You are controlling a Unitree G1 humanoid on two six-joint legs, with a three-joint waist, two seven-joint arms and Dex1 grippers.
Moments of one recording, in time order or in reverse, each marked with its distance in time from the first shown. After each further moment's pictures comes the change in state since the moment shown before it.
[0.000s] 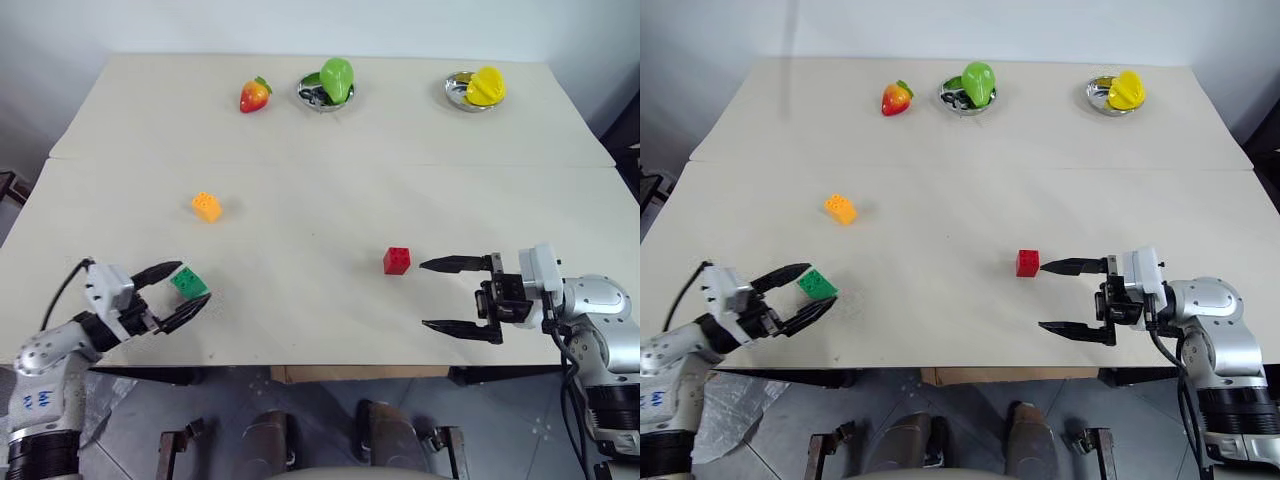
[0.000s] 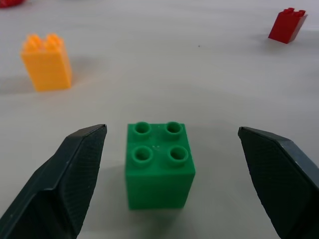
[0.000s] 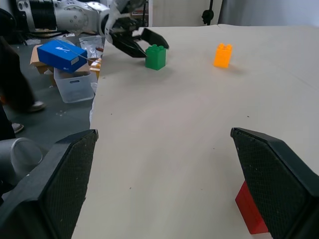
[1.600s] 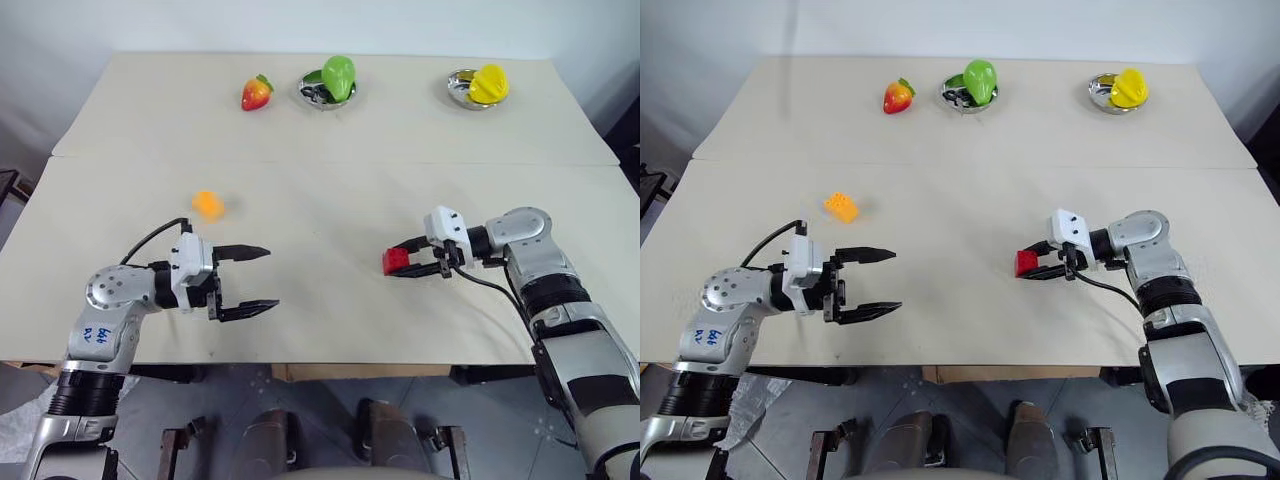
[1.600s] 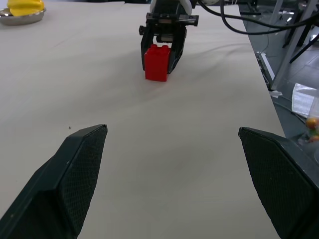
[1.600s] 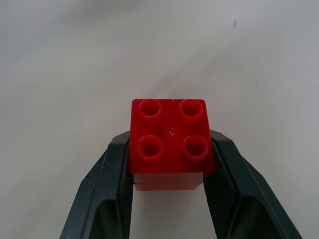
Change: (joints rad) left arm -0.267 0.061 -0.292 -0.104 0.017 0.039 -0.217; right arm -0.683 0.131 0.329 0.960 -0.489 -0.362 0.072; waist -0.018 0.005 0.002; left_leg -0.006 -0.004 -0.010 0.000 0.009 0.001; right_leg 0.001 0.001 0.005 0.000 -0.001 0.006
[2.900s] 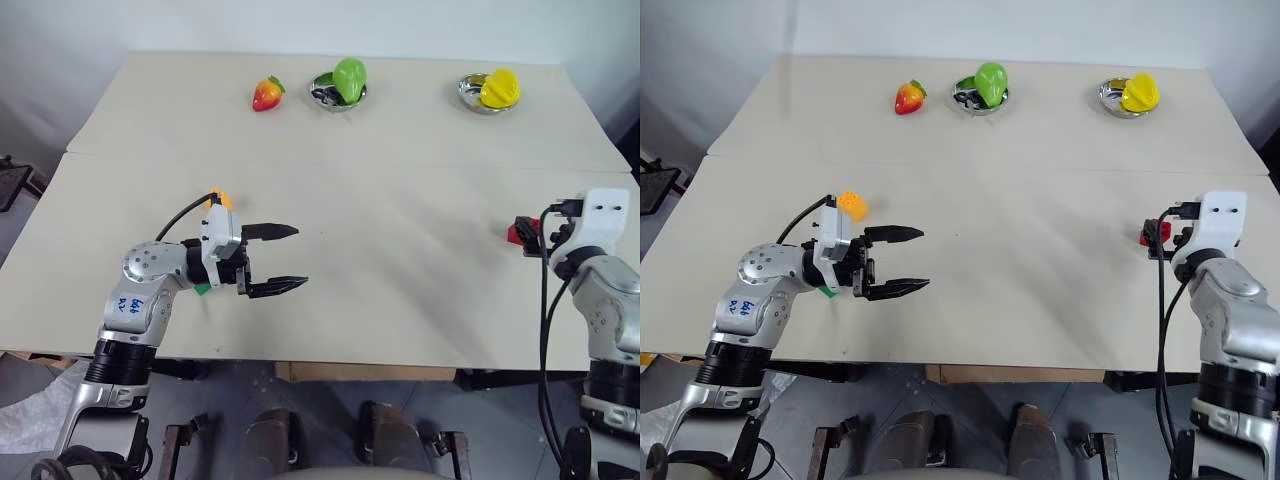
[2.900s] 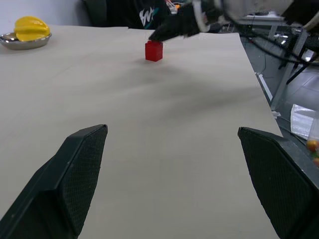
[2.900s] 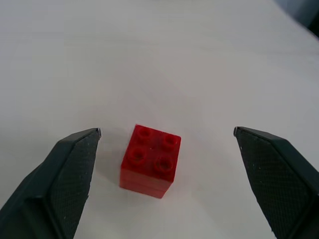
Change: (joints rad) left arm -0.176 -0.107 -0.083 0.054 -0.001 0.076 0.030; right arm 0.495 -0.016 -0.587 -0.833 0.162 0.979 -1.381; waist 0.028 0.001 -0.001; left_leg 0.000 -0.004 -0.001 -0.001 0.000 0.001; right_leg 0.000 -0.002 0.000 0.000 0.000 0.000
